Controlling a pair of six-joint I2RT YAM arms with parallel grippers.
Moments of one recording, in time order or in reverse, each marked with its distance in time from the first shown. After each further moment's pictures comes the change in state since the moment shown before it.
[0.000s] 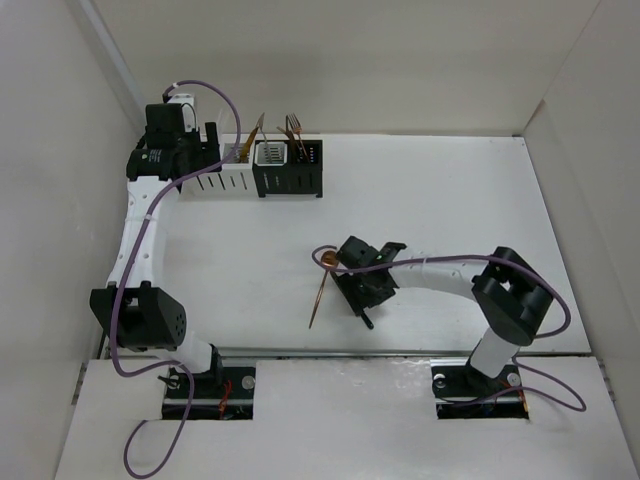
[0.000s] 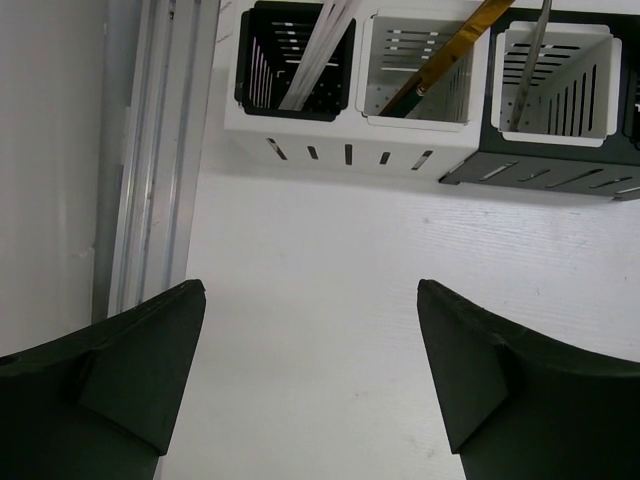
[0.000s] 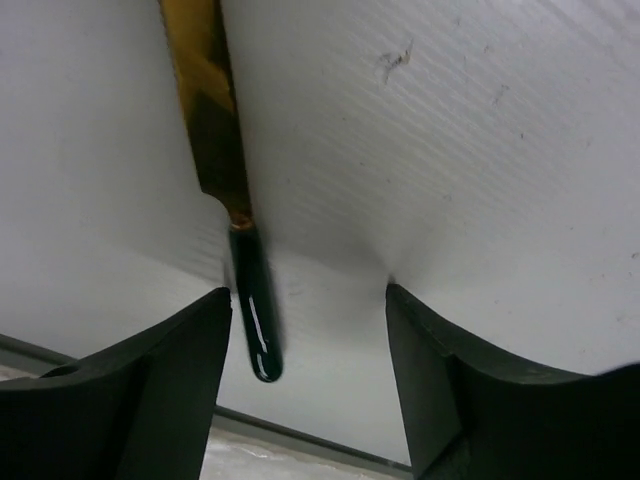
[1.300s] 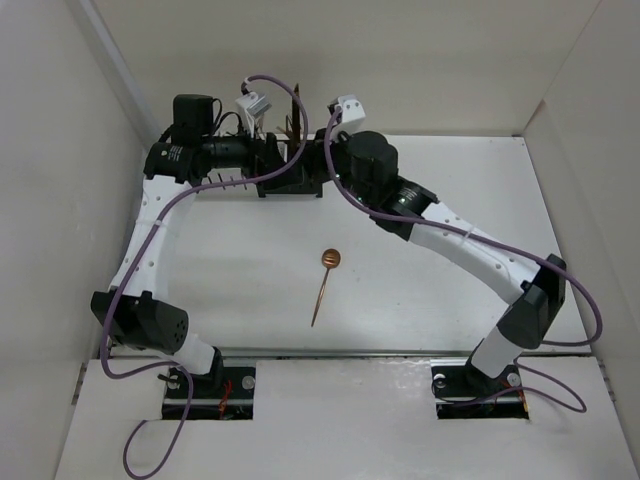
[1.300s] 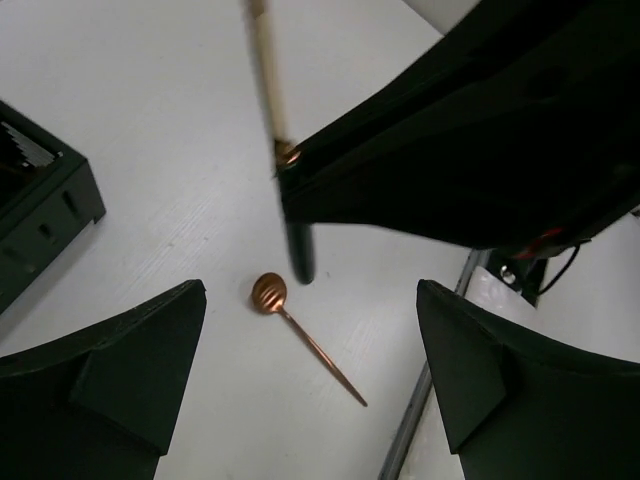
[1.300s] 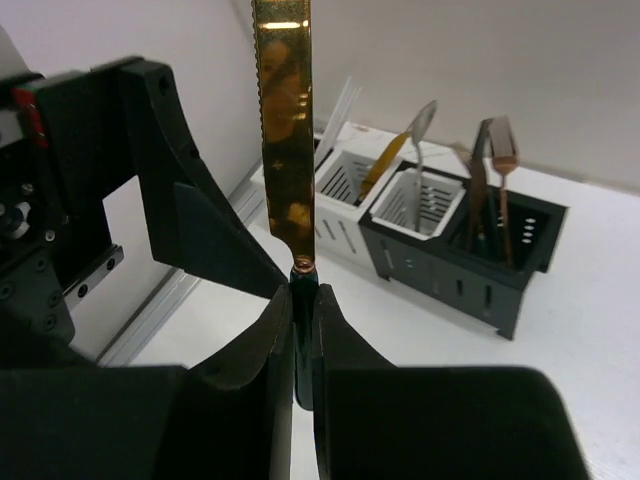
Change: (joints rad) left arm -0.179 -0.007 0.099 -0.062 1.023 0.118; right arm -0.051 -0.061 0.634 0.601 0.165 -0.093
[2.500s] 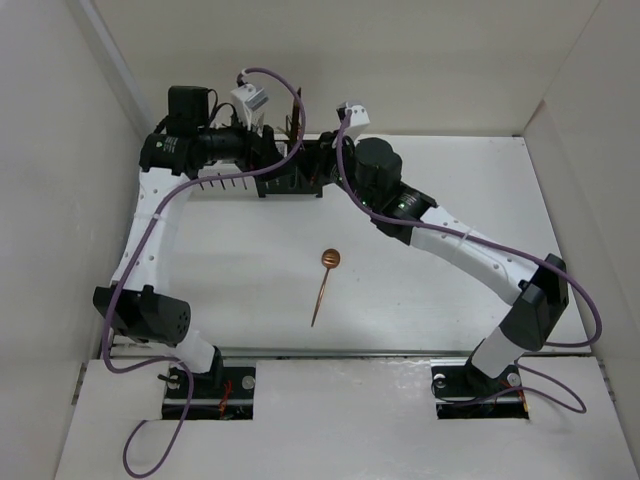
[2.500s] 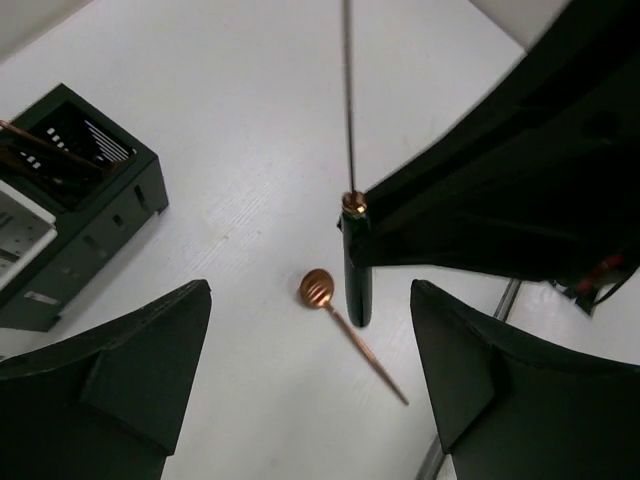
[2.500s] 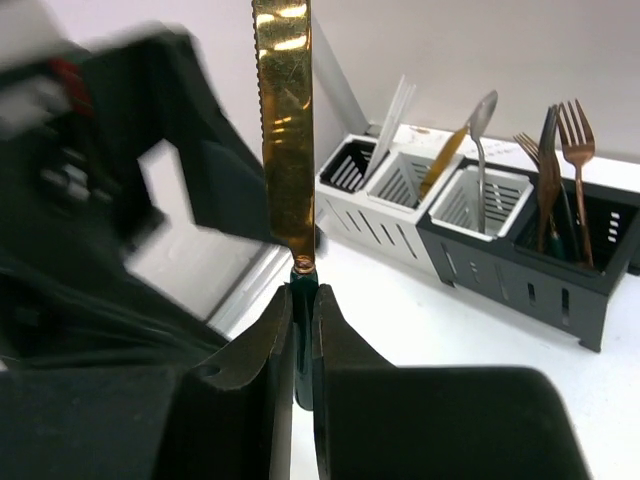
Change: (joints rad) left arm 0.003 0.040 0.071 -0.035 -0.078 0.040; right arm -0.021 0.003 -0.100 0.160 -0.126 0.150
